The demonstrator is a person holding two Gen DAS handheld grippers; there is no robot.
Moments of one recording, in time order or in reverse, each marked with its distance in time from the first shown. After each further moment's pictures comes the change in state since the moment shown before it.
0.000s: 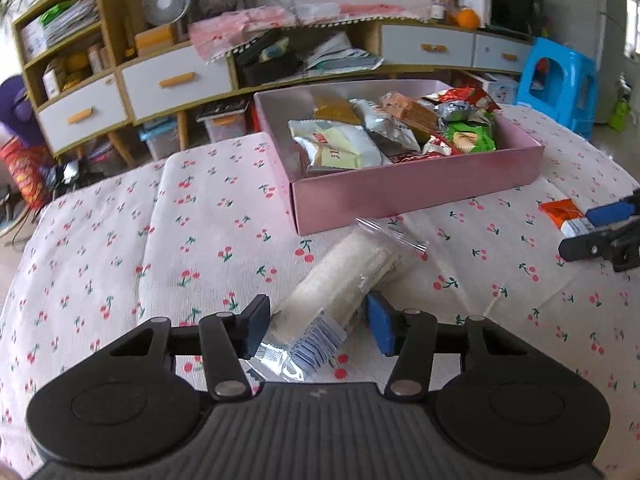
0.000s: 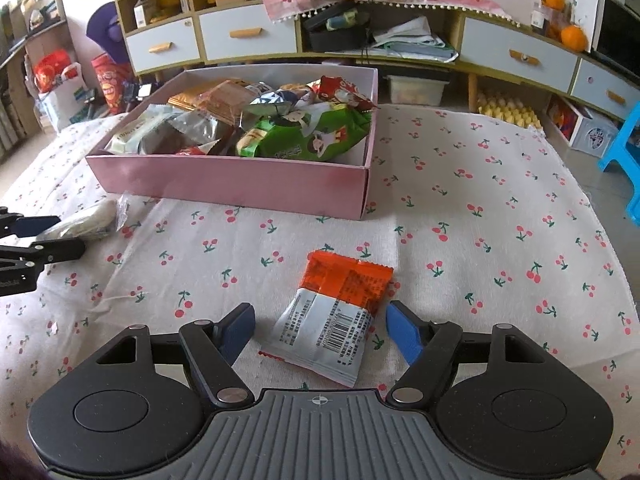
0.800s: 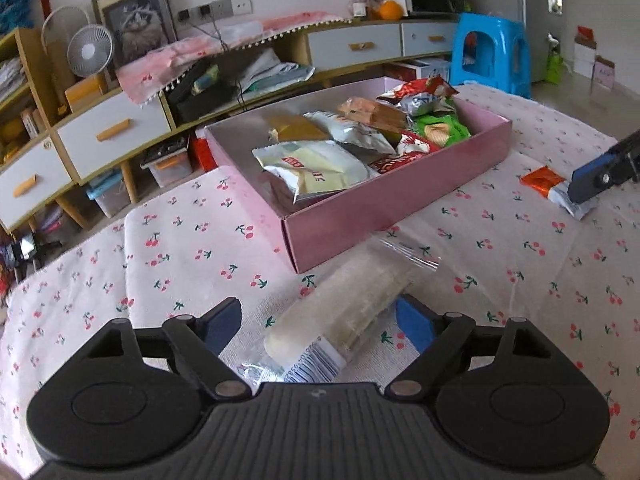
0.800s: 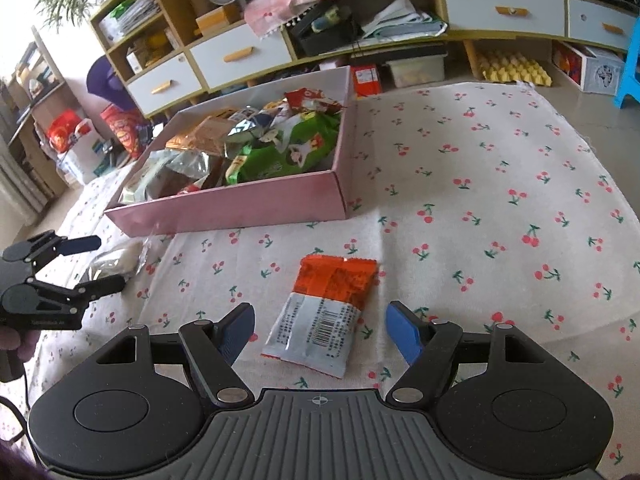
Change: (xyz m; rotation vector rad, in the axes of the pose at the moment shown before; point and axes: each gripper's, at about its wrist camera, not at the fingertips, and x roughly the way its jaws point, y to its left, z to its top) left arm 0.020 0.018 0.009 0.236 -0.059 -0.140; right arm -0.011 -0.042 -0.001 0.191 0.002 0.168
